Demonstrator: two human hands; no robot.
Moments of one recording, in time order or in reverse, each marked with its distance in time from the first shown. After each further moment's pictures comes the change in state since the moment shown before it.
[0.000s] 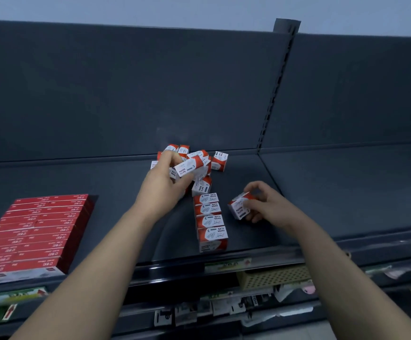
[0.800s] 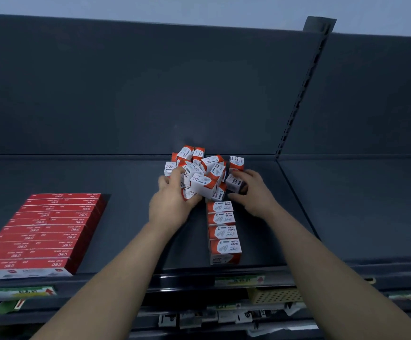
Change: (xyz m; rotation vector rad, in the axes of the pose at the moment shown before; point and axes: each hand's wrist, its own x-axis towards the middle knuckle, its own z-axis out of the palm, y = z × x) left_hand 0.011 -0.050 0.026 0.342 0.055 -0.197; right_hand 0.078 -0.016 0.036 -0.462 0.140 -0.157
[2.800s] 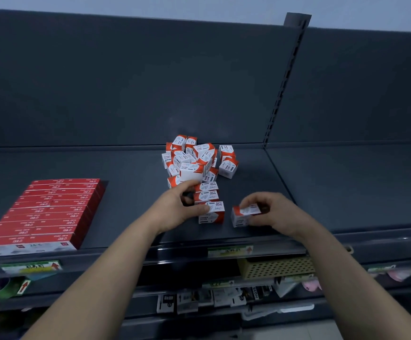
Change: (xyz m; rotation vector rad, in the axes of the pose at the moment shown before) left_hand -0.046 -0.003 -0.013 -0.448 -0.484 0.080; right_hand -0.103 0.026 -0.036 0.294 -0.230 0.027
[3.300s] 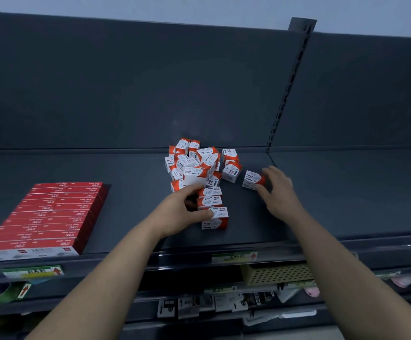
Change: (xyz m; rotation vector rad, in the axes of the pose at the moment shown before) left_hand 0.005 -0.007 -0.003 0.004 -0.027 0.022; right_hand 0.050 0.008 -0.007 -0.427 0.450 -0.042
